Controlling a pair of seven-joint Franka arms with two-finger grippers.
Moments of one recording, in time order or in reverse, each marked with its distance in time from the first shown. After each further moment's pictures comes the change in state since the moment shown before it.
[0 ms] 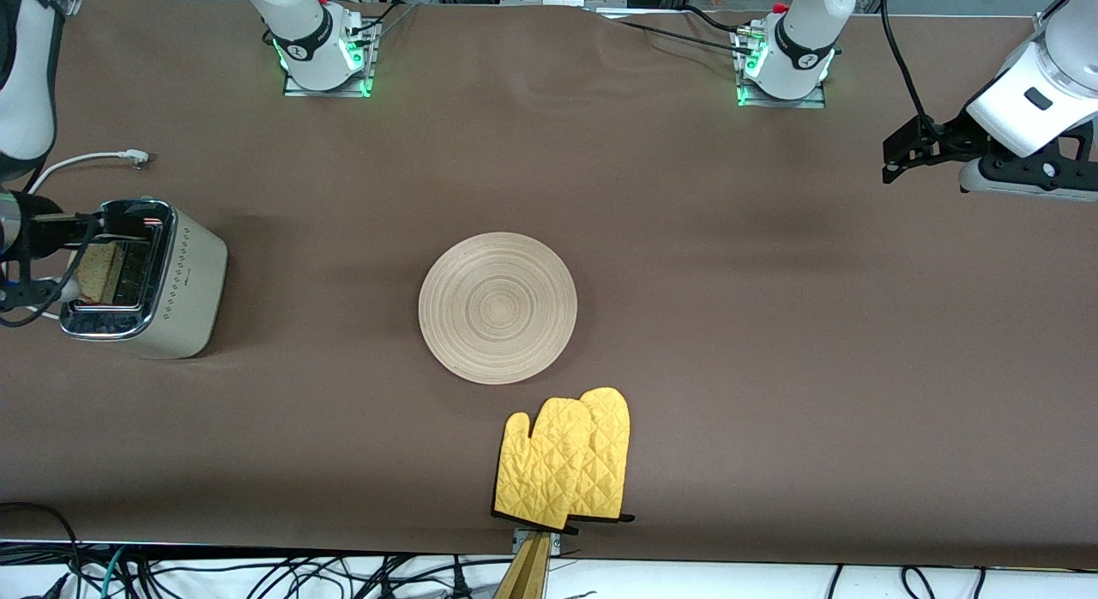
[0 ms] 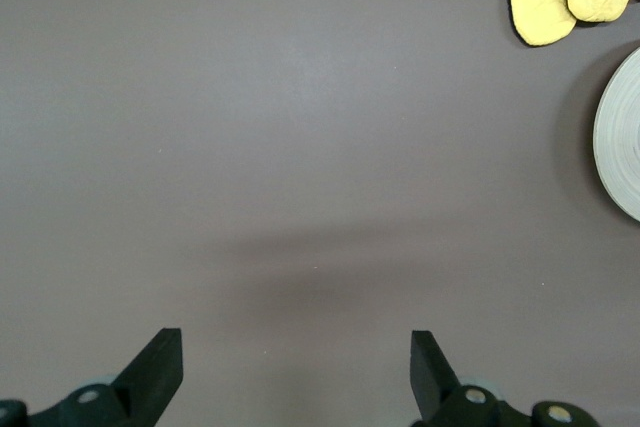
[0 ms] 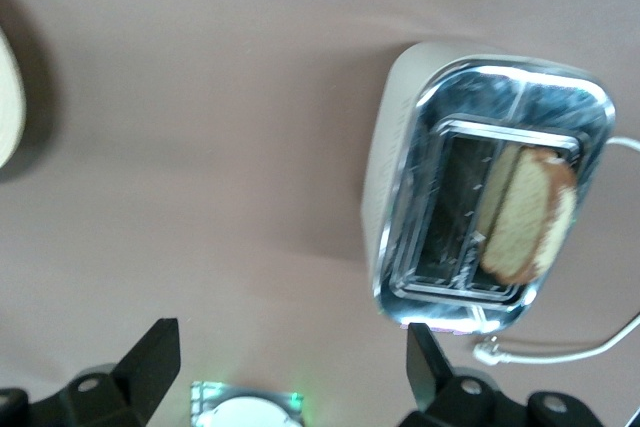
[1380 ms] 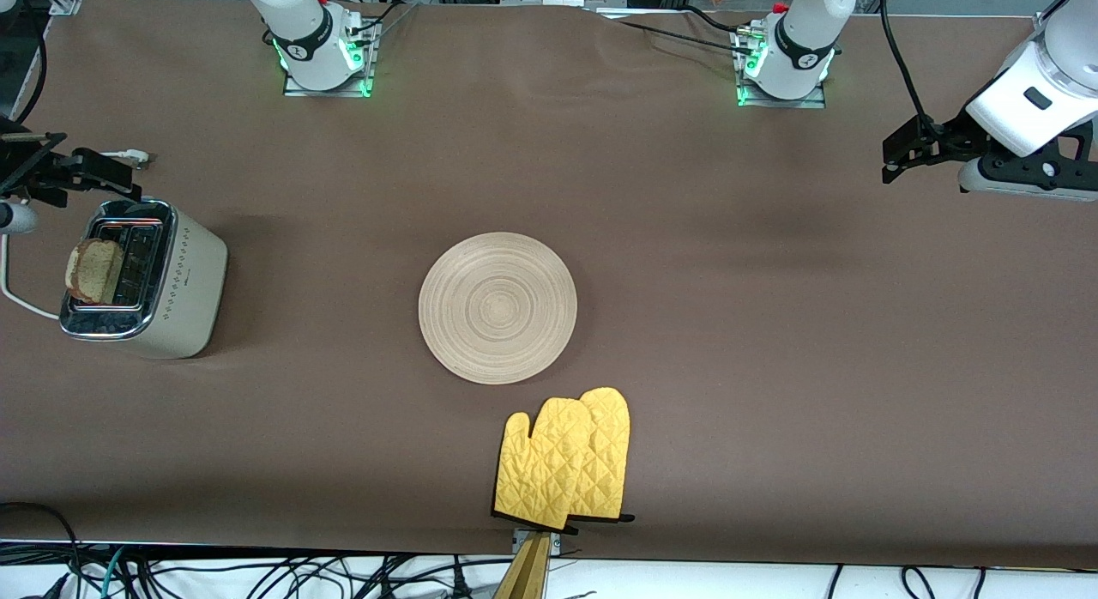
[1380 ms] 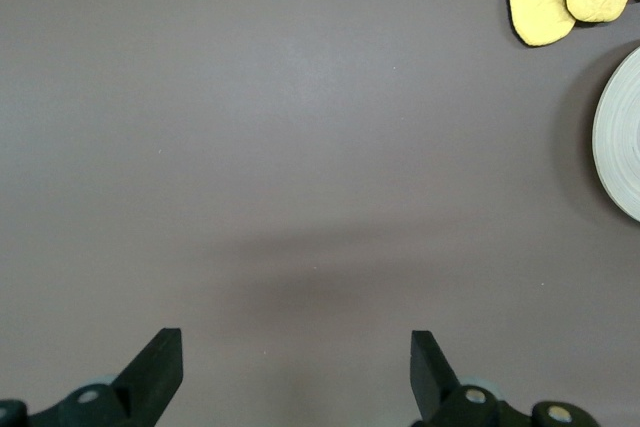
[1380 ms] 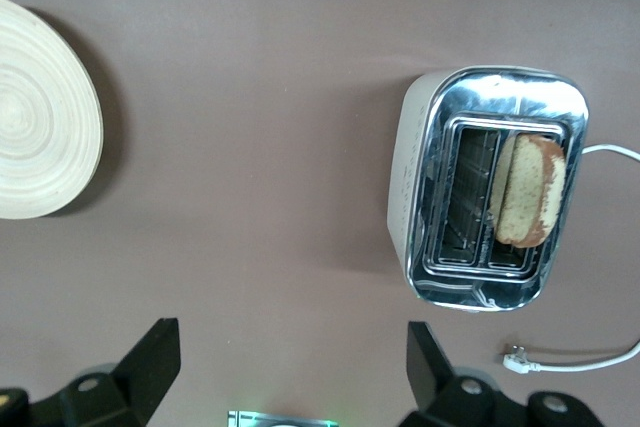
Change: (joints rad) left arm -0.001 0.000 -0.001 0.001 0.000 0.000 0.000; right arm -0.226 -0.259 0.312 -0.178 -0.048 0.112 0.122
